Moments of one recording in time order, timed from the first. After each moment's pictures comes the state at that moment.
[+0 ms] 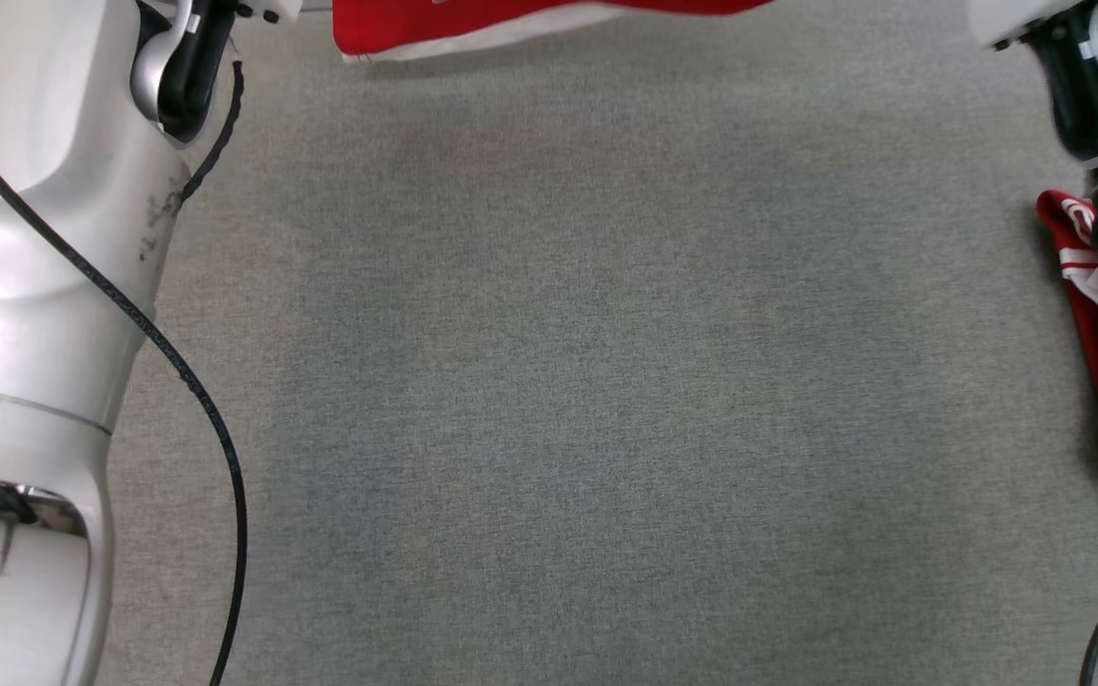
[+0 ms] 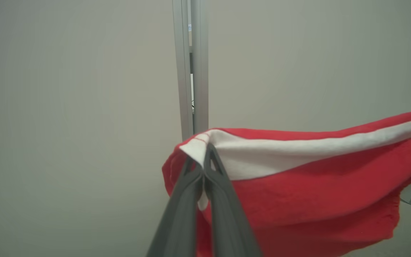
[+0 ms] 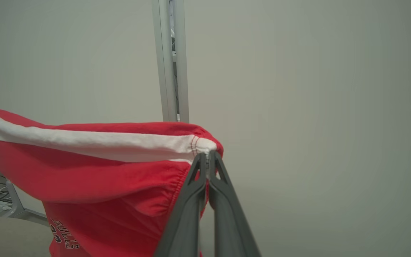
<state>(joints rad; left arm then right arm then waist) -1.31 0.18 -0.50 0.89 -0.57 -0.08 -0.21 -1.27 -0.29 0.54 0.80 0.63 0.13 -0.26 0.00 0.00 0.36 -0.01</state>
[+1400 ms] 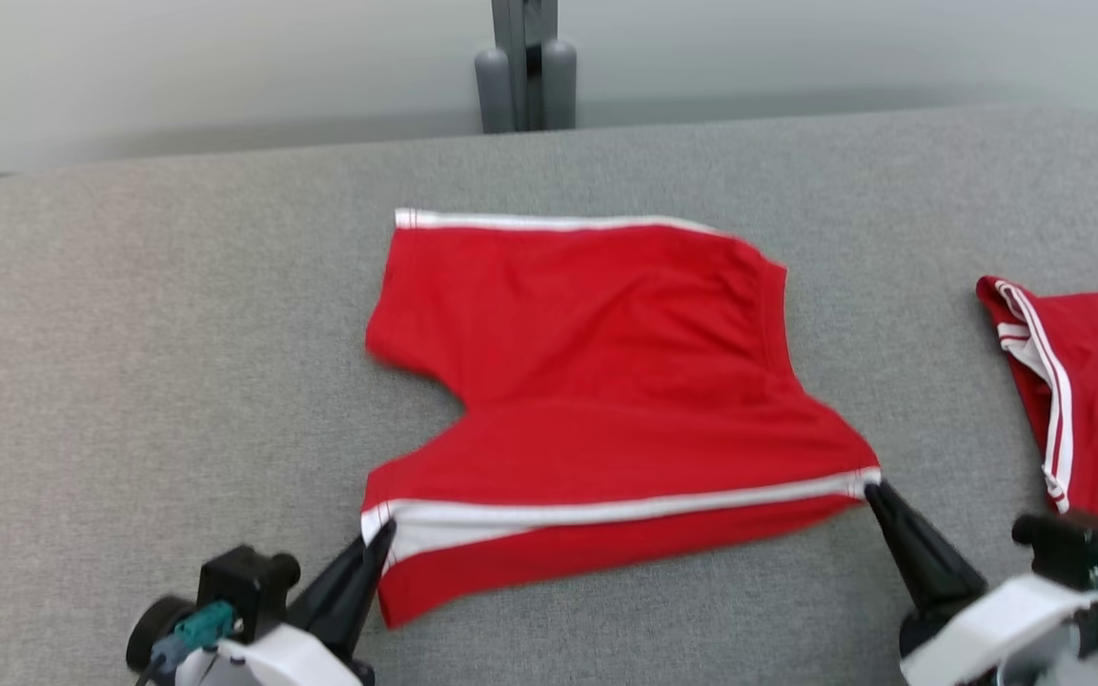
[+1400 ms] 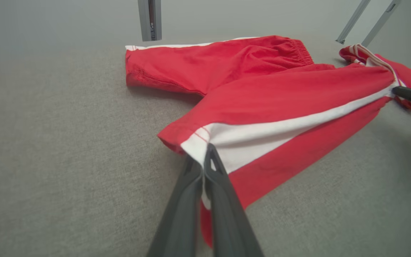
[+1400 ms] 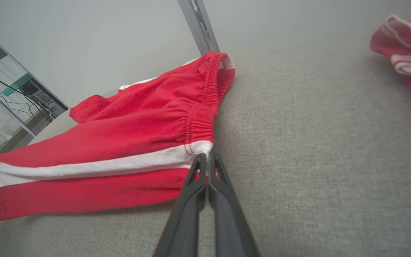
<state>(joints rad) -0.06 0.38 -0.49 0.04 -0.53 0.05 -0.02 -0.20 -0.41 0.54 0.35 0.85 0.13 -0.26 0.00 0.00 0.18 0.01</state>
